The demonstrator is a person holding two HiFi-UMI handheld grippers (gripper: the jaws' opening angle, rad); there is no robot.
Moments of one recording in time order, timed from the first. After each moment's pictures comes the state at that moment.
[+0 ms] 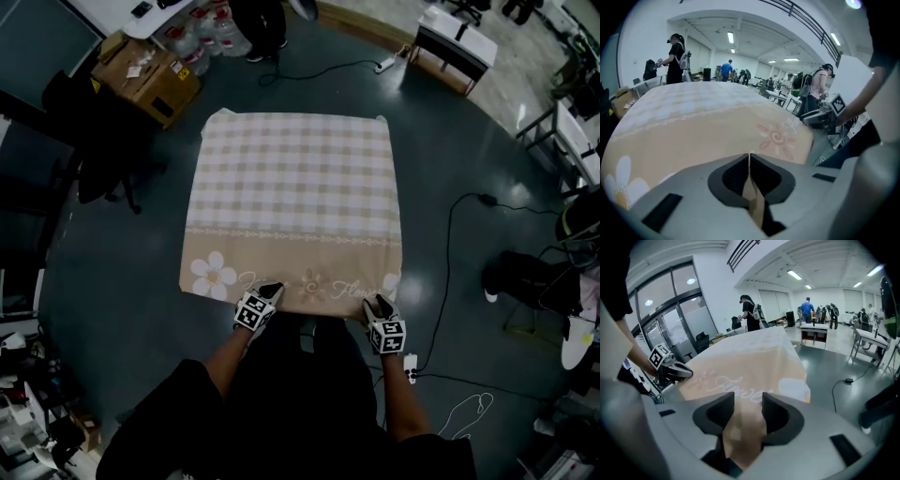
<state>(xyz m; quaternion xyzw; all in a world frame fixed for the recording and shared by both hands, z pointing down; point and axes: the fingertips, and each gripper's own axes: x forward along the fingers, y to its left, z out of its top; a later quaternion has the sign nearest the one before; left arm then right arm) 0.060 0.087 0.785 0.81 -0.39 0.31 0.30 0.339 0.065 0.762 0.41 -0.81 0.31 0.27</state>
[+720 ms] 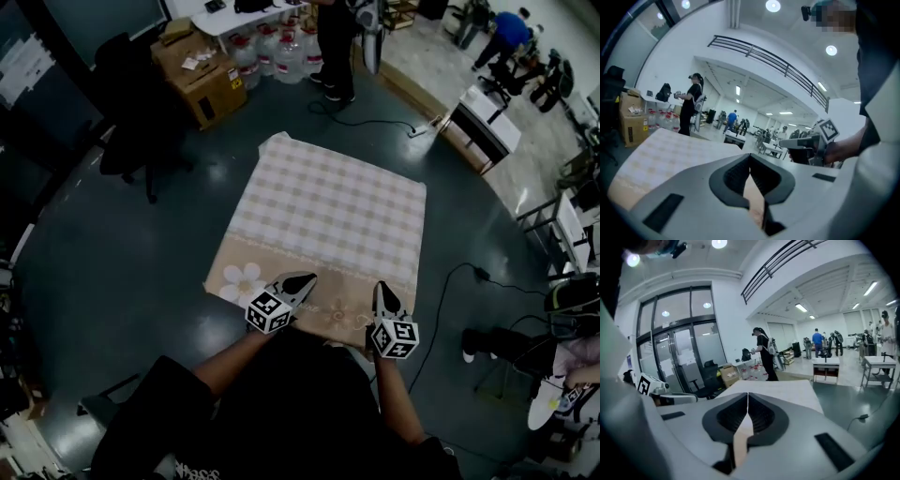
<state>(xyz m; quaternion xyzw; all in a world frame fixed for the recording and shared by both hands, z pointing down) 0.087 -0.003 0.538 0.86 -0.45 0.01 0.24 0.247 -0.054 0.515 0.43 -0.87 0.20 0.13</state>
